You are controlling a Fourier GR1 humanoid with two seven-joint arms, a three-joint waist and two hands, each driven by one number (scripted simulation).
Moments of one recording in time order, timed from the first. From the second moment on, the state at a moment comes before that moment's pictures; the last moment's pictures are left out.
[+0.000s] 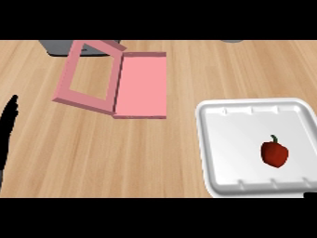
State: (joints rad) left arm -0.06 0.57 -0.10 -1.35 0.04 0.33 0.06; right arm 0.12 -0.60 -0.11 -1.12 -0.03 0.06 -0.73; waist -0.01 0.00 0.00
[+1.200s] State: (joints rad) left arm -0.10 0.52 -0.04 -1.31 -0.03 0.26 0.06; right arm -0.11 -0.77 0.14 -1.17 0.45 0.31 -0.19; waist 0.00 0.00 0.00
